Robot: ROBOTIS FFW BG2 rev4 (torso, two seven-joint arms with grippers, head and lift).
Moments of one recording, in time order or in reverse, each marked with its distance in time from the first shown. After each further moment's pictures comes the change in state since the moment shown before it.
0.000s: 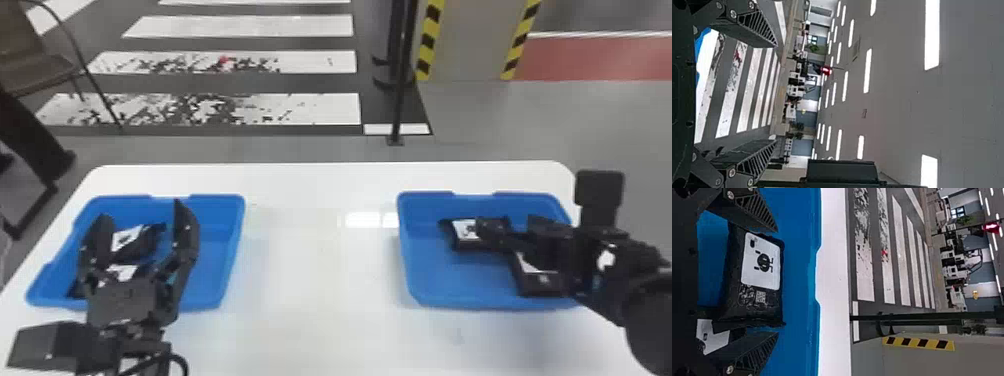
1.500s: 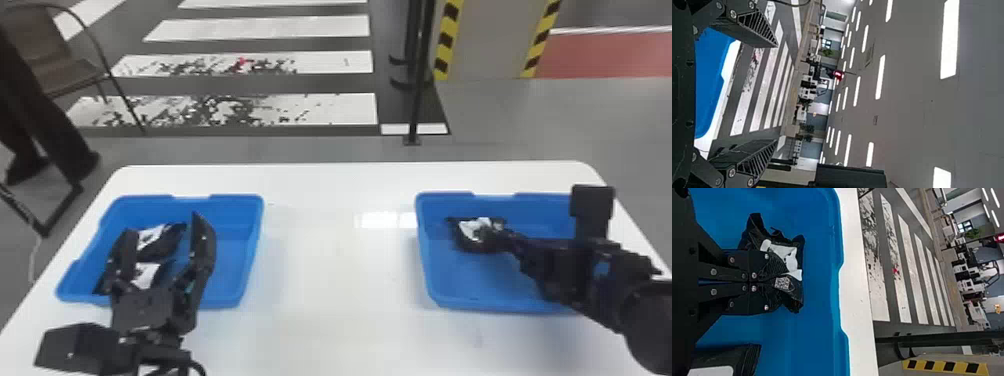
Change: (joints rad) left arm 0.024 -0.004 0.005 0.003 0.067 0.023 -0.017; right arm -0.051 -0.013 0.058 0.178 -0.083 -0.060 0.045
